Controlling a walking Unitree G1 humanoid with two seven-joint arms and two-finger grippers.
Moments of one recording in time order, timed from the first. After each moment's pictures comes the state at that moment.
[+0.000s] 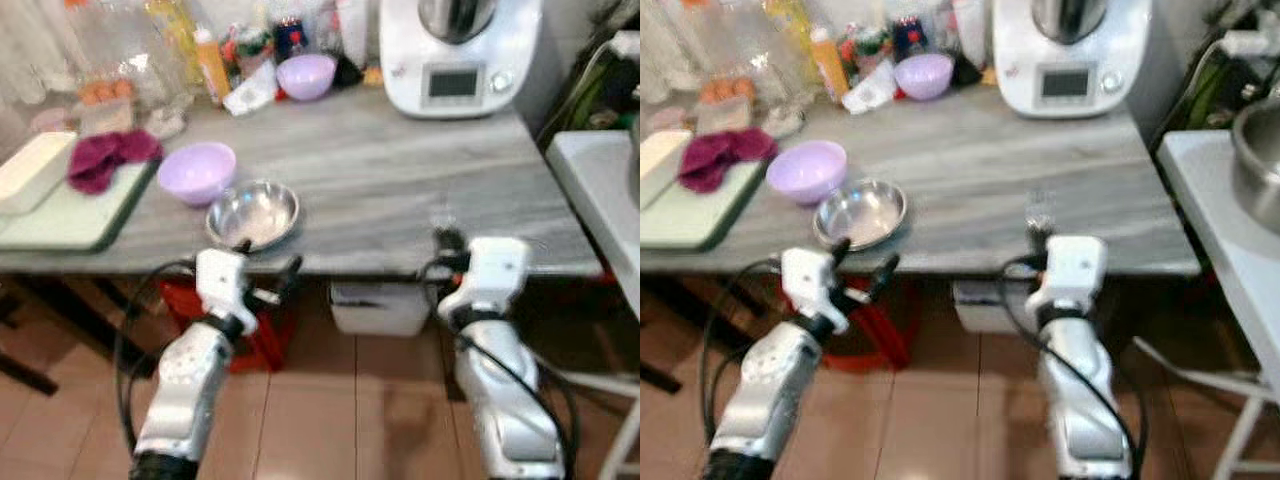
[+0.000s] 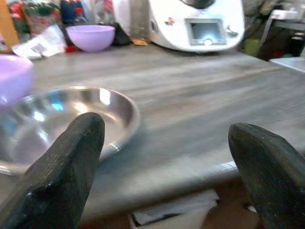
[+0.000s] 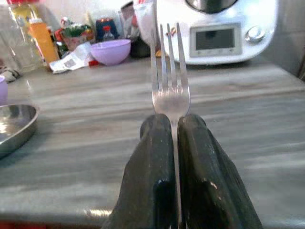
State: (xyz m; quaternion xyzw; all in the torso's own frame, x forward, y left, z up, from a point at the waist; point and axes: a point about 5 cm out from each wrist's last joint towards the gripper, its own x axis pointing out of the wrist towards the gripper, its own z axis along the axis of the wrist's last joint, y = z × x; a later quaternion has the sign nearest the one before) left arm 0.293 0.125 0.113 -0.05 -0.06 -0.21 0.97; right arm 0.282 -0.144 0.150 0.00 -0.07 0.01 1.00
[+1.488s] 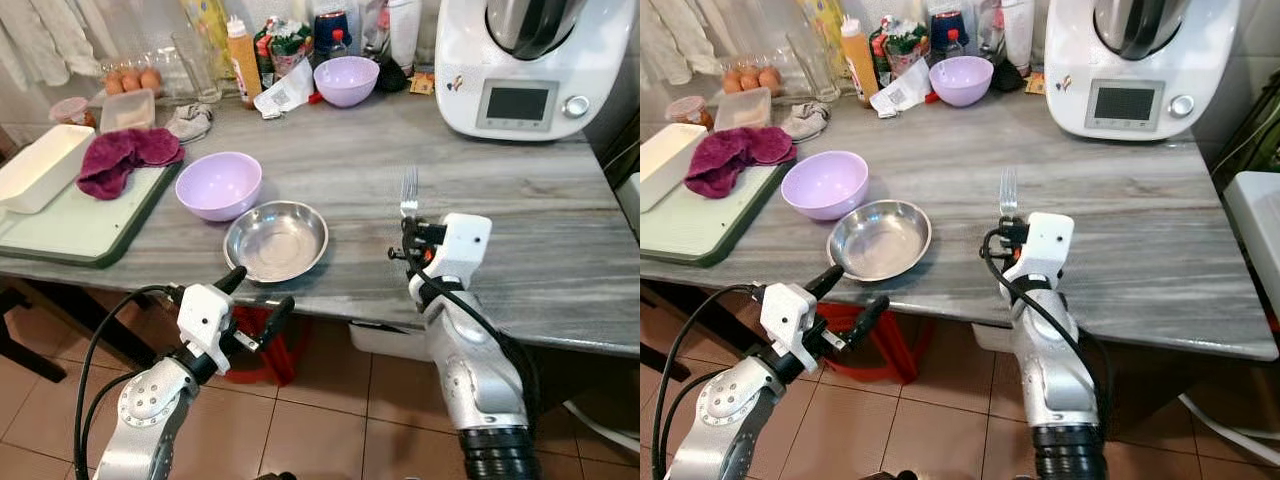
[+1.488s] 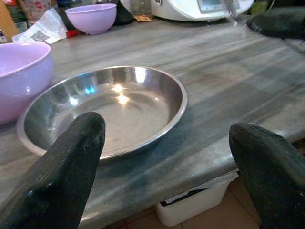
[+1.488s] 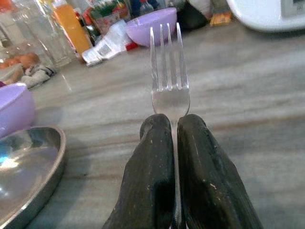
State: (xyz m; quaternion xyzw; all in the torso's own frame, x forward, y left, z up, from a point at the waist) left arm 0.252 0.150 0.102 0.03 -0.04 -0.29 0.95; right arm 0.317 -0.114 0.143 0.11 0.00 0.05 0.99
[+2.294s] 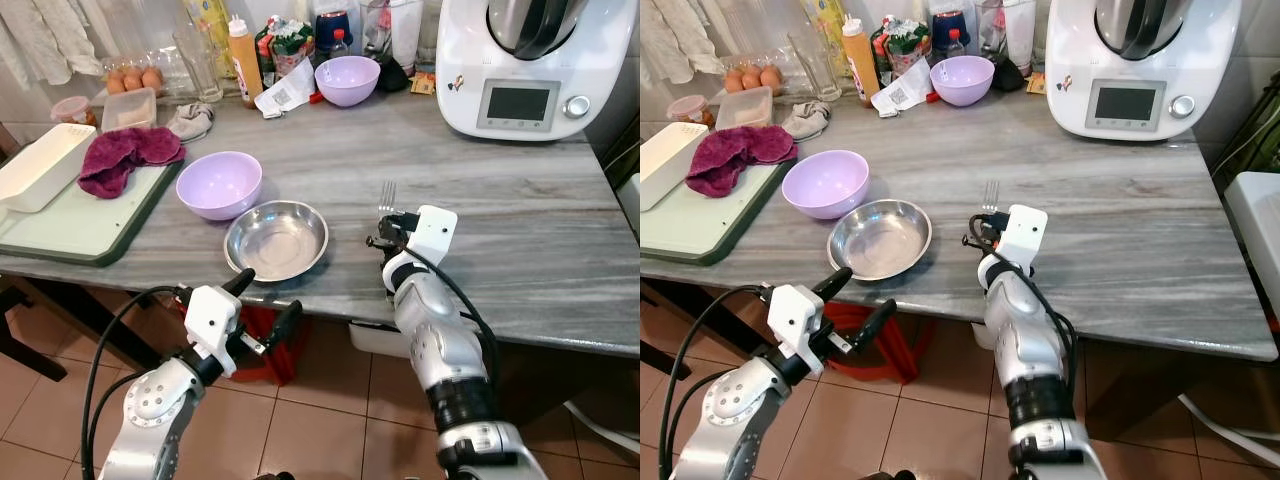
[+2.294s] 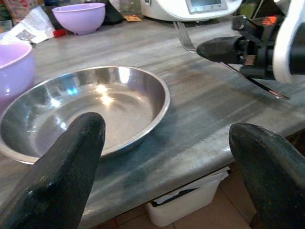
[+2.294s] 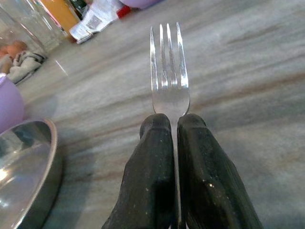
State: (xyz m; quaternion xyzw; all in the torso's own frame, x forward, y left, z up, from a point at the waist) left arm 0.251 0.143 0.101 0.02 -0.04 -0.31 0.95; right arm 0.352 -0.092 0.131 0.17 0.05 0.03 0.98
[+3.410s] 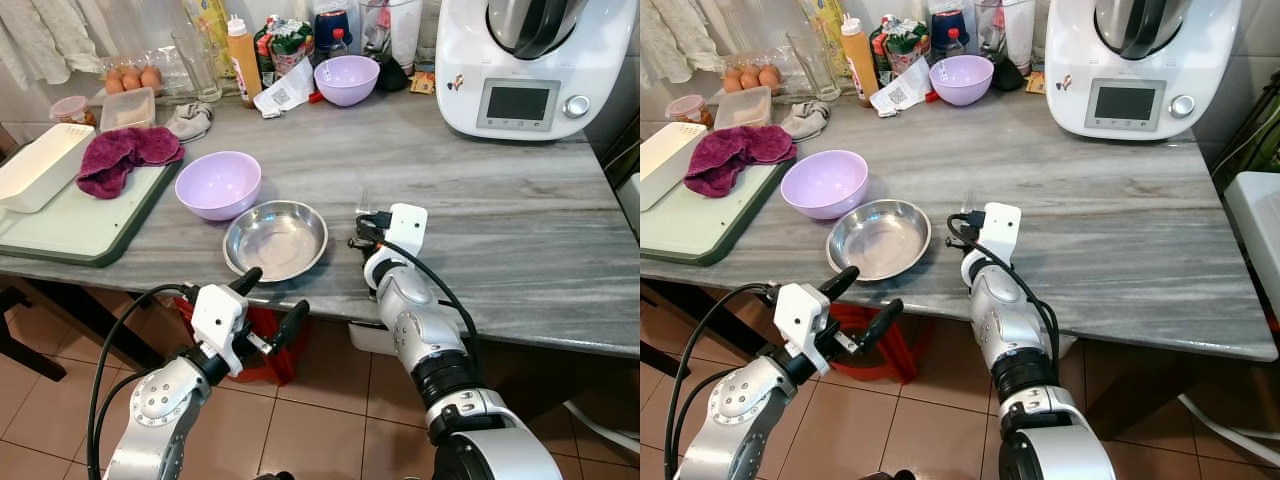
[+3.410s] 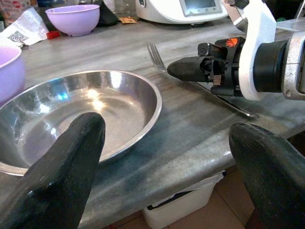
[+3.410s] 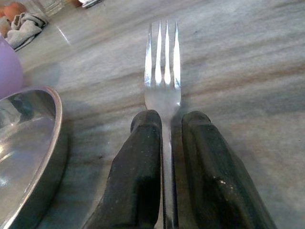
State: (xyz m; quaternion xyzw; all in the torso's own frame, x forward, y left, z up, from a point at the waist) left arm 0.250 0.137 0.105 0.02 -0.04 -0.31 0.95; right arm 0.365 -0.071 0.121 0.14 0.09 0.06 0.98
